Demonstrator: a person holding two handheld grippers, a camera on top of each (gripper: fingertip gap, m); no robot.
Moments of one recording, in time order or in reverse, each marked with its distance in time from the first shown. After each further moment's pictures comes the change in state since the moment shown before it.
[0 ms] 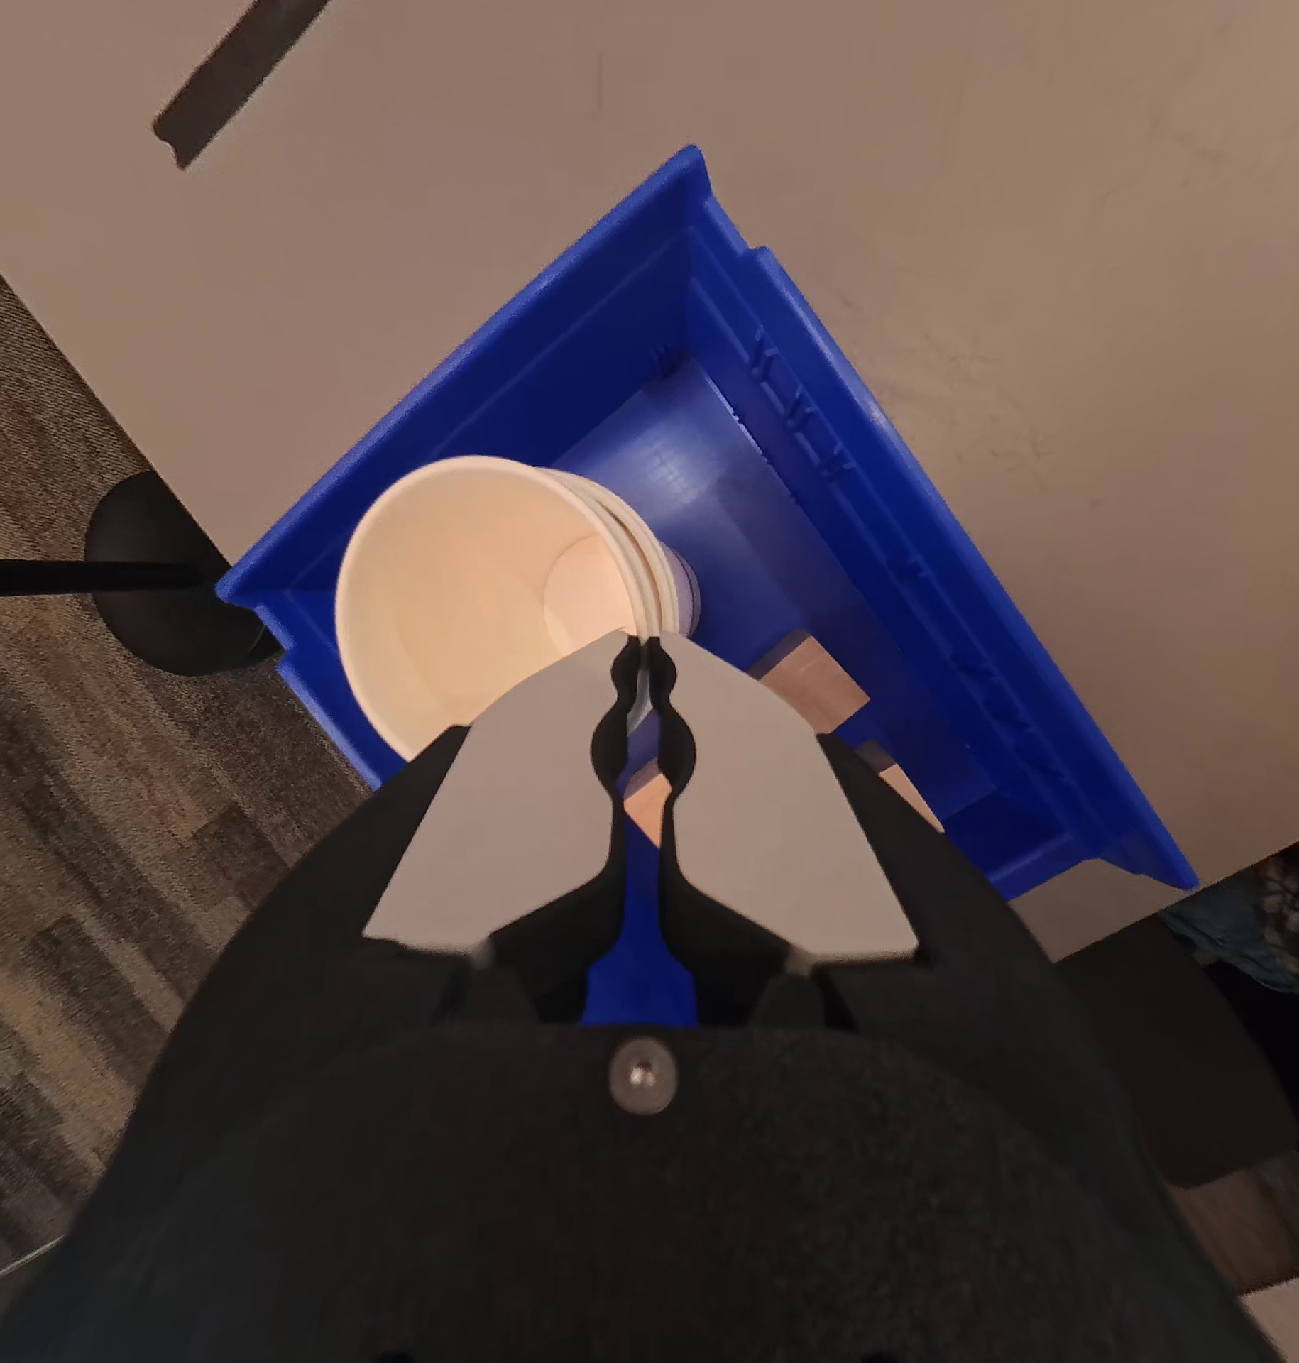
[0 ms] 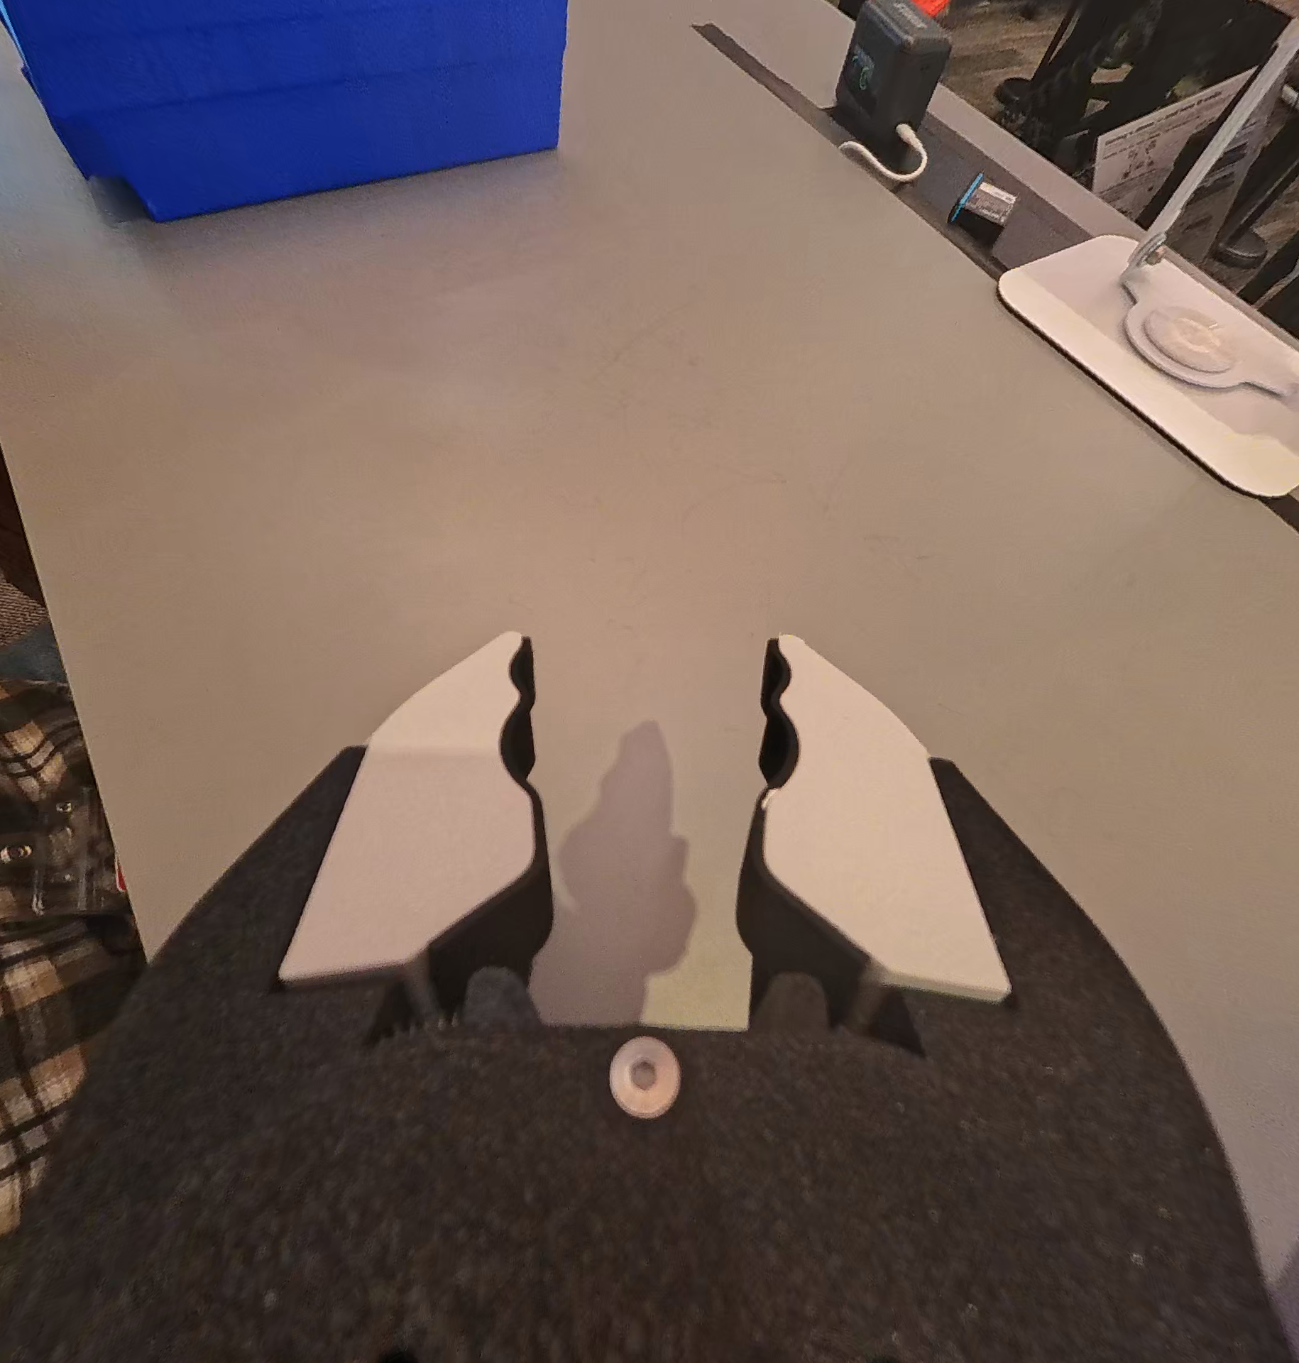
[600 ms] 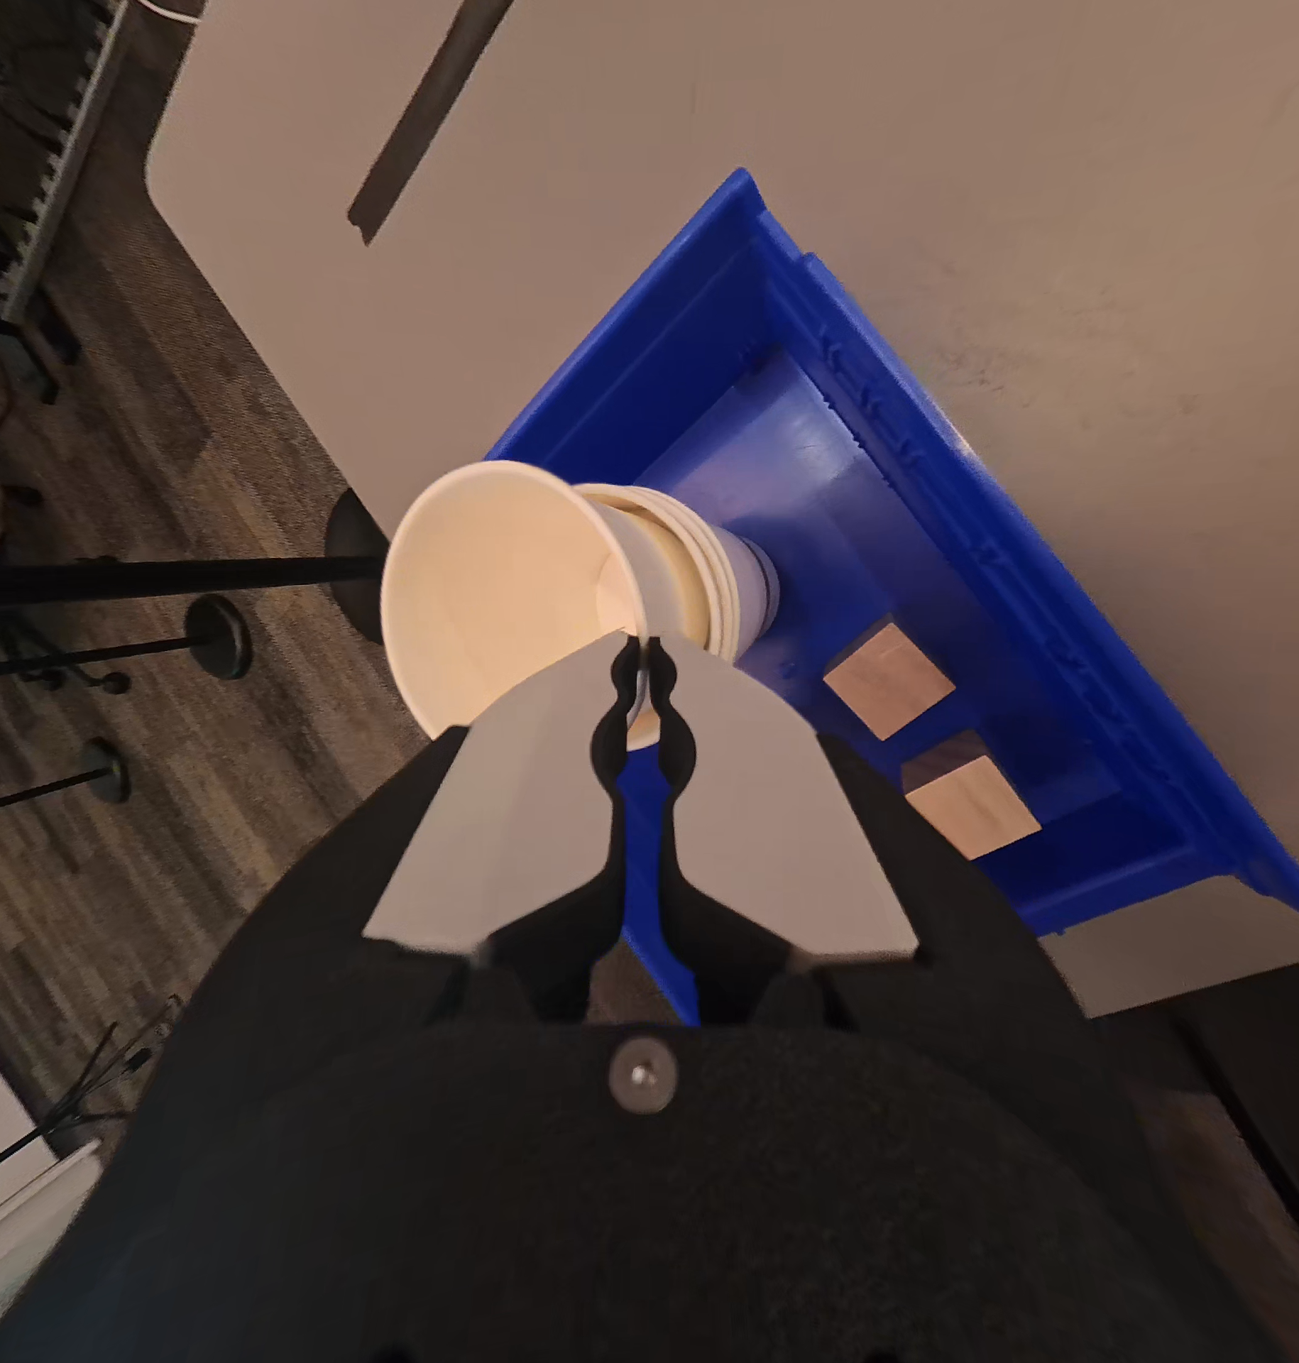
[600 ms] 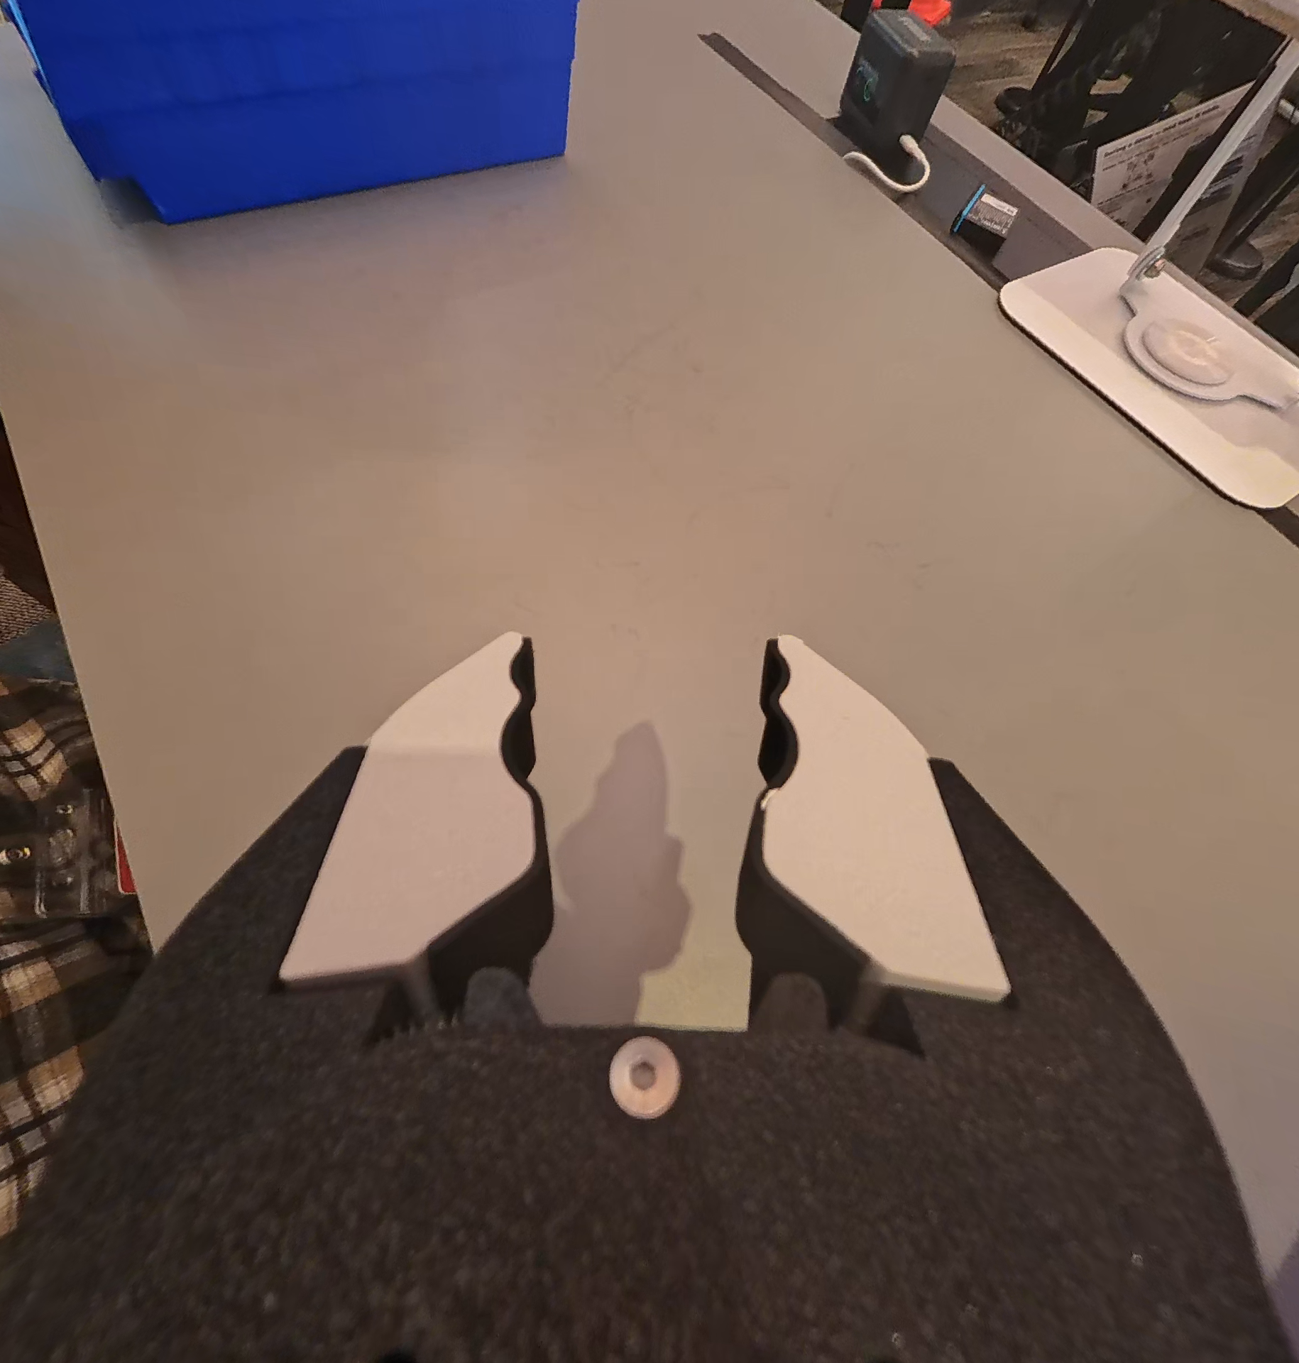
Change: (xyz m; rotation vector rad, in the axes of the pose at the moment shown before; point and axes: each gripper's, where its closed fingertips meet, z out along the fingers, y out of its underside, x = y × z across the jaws) left arm -0.004 -0.010 -0.021 -0.043 -0.239 0.135; right arm -0.002 -0.003 -0.001 0.003 0.000 -0.010
